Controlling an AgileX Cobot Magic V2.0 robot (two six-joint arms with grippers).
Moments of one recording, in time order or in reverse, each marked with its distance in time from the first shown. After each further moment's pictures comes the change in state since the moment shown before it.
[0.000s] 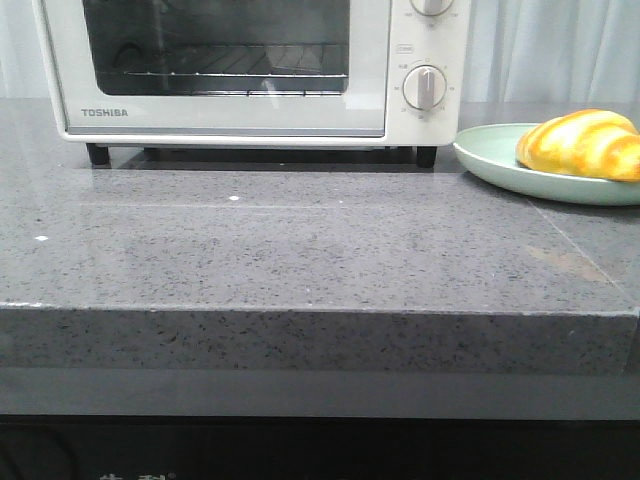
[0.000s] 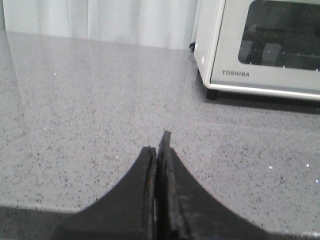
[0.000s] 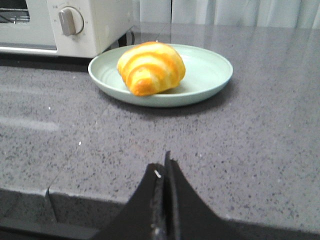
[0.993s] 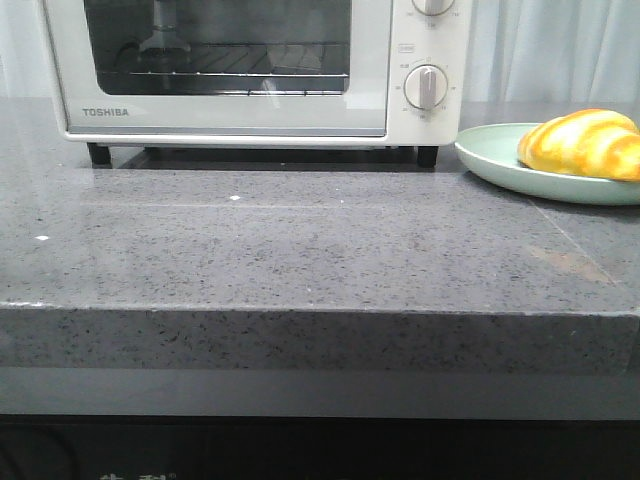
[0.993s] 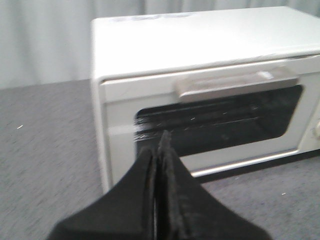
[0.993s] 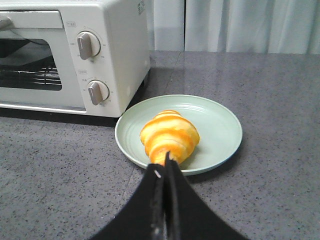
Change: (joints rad) left arm -0.333 0.930 -0.808 0.058 0.020 0.045; right arm 0.000 0.290 -0.448 0.051 0.210 0.000
